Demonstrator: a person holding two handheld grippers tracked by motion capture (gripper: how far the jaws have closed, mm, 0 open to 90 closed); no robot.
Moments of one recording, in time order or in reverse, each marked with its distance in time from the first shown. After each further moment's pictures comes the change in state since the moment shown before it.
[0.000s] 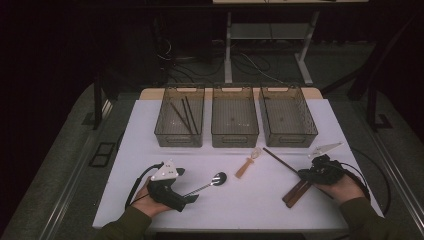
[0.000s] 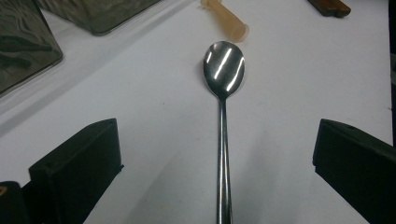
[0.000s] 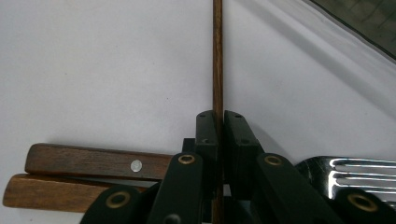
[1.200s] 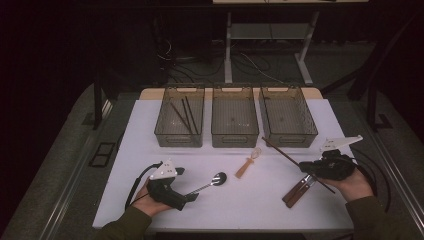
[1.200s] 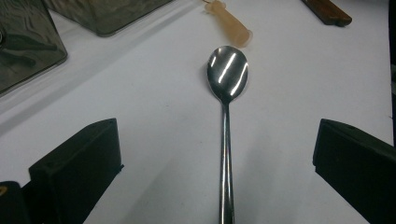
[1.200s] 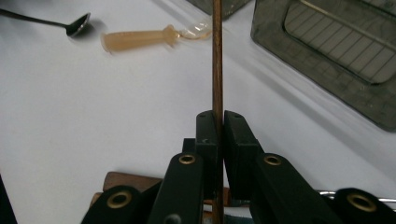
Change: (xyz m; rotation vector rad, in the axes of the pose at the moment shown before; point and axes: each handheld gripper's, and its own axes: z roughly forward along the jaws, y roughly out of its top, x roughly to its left) left arm 0.003 -0.001 0.000 -0.023 0.001 -0.032; right arm 0.004 0.012 -0.038 -0.170 0.090 0.004
